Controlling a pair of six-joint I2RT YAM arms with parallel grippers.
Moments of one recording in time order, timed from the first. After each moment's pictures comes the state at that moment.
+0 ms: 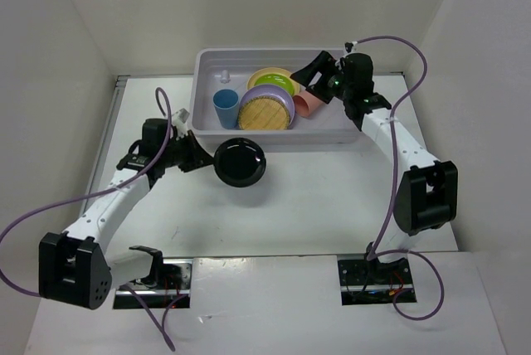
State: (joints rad) left arm -0.17 1.16 0.81 -0.33 0.45 -0.58; right arm 0.23 1.62 1.38 -0.05 -0.32 0.82
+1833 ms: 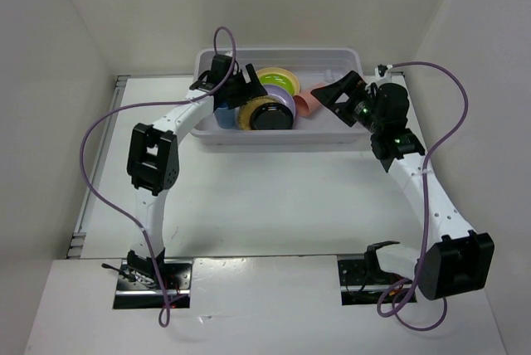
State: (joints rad) left arm -0.34 2.17 1.89 -0.31 0.19 -0.68; right arm 0.16 1.19 1.06 -0.05 -0.33 0.86
